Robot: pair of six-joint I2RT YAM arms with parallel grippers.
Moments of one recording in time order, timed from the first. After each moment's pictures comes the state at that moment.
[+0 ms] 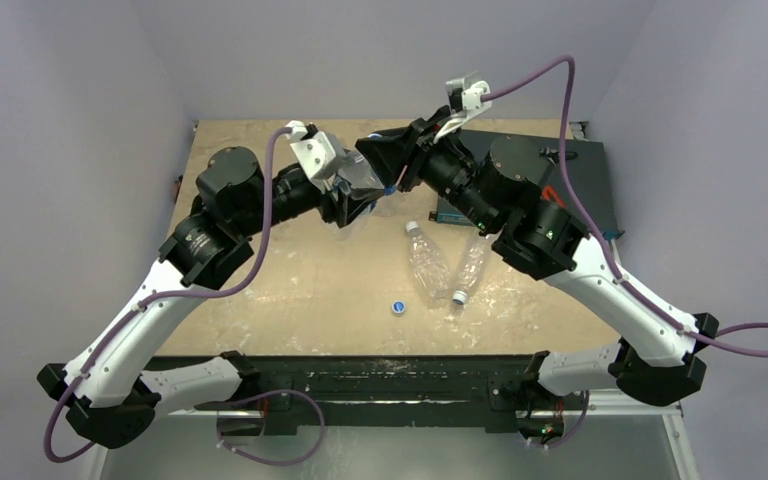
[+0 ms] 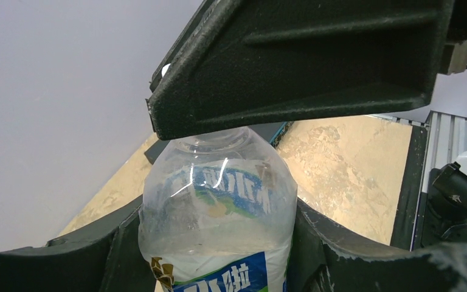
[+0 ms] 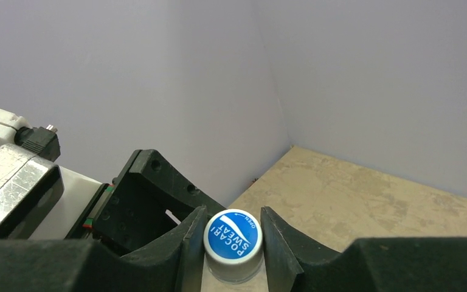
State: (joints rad) left arm -0.70 1.08 1.41 -0.31 0.34 0.16; right arm 0.98 1.29 1.66 -0.19 0.20 0.31
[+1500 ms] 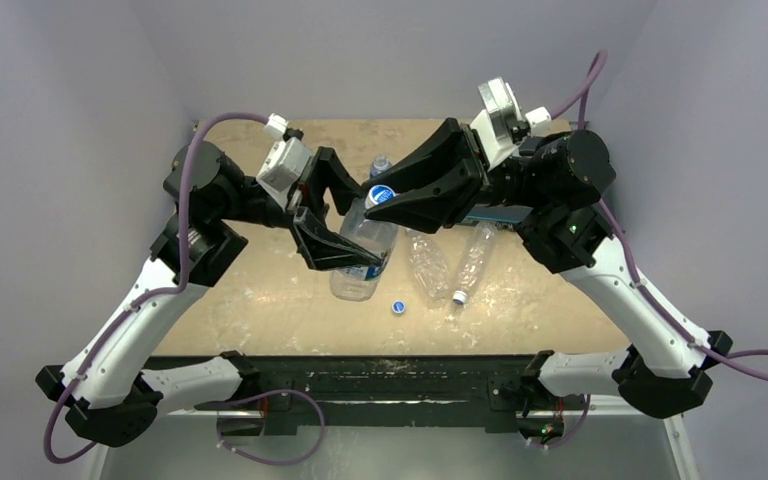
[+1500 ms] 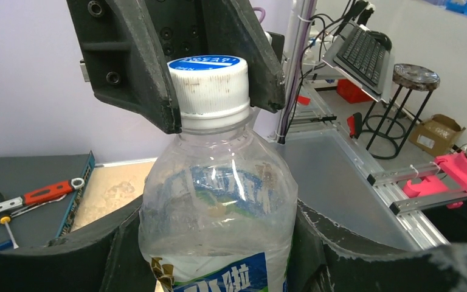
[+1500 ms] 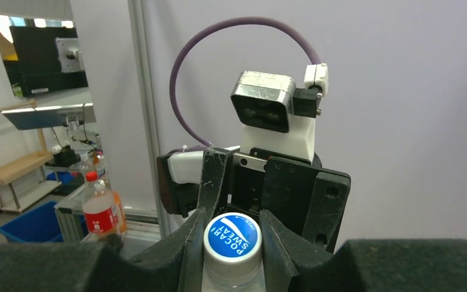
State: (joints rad) left arm -0.69 1.10 1.48 -0.07 1.09 -0.35; right arm 0.83 1.24 1.64 0.15 -0.84 0.41
